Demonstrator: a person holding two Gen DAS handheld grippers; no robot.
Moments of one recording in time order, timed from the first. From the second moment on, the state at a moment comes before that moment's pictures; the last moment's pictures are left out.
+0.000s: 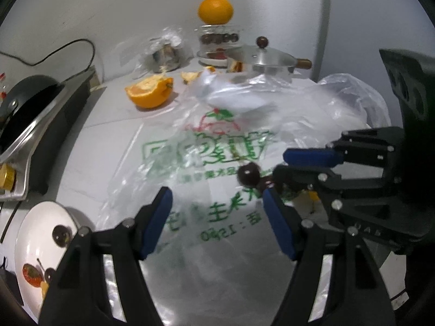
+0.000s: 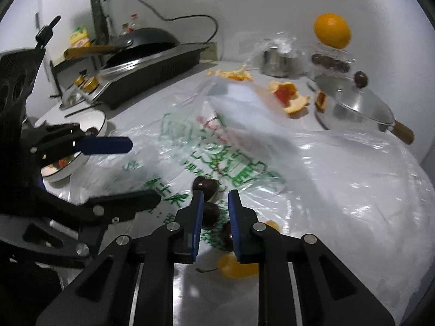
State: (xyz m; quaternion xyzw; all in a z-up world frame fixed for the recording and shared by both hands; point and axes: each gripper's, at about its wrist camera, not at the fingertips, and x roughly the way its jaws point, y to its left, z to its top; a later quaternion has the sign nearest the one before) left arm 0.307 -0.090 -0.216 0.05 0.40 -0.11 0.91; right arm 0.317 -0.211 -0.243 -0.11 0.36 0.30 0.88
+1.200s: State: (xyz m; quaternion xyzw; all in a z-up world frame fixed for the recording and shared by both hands) left arm 0.340 -0.130 -0.231 0.08 0.41 -0.15 0.90; right arm 0.316 -0.255 -0.226 -0.10 0.33 0.26 0.90
